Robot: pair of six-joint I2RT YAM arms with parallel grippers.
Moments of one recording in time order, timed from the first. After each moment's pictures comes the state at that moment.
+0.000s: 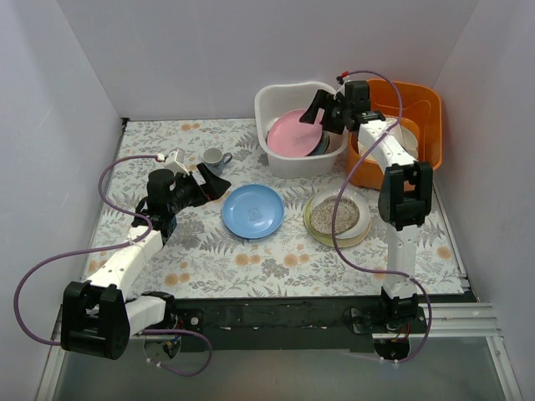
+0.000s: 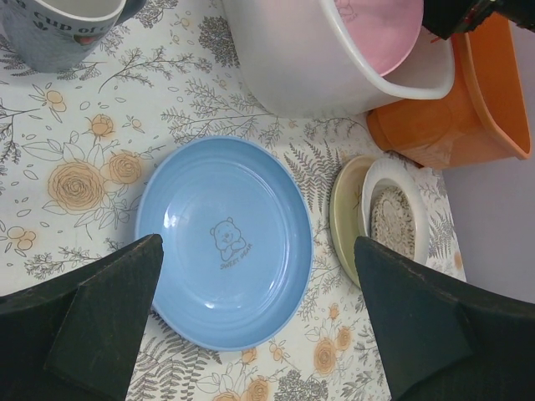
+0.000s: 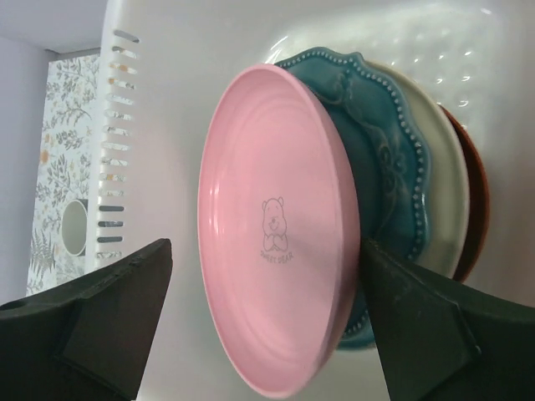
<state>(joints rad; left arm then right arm) -0.18 1.13 0.64 0.13 0.35 -0.62 0.21 2.23 2.00 -0.32 -0.40 0.49</state>
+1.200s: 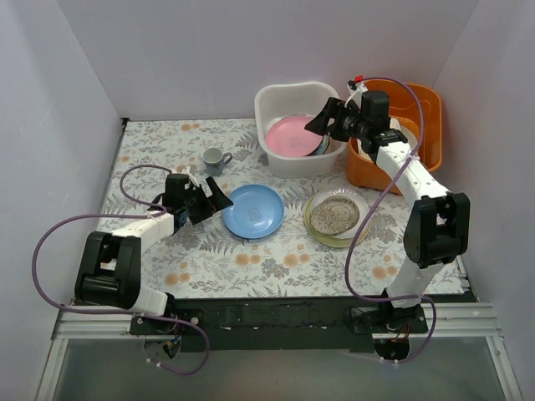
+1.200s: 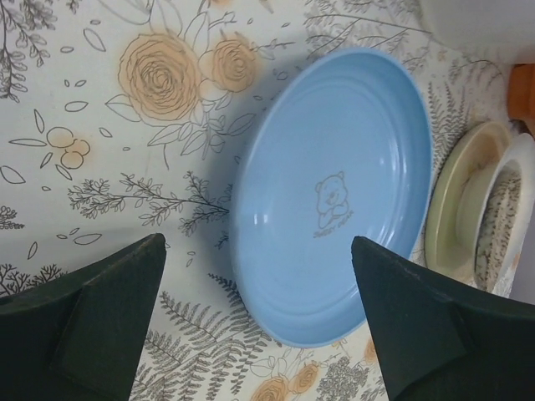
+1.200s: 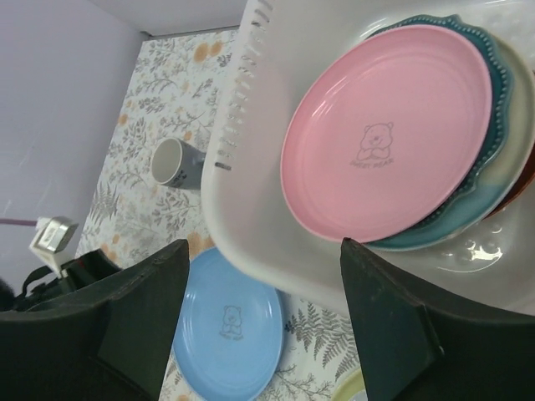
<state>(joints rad) -0.18 1.41 0.65 0.06 0.32 -0.65 0.22 1.77 1.53 -0.15 -0.47 0.50</state>
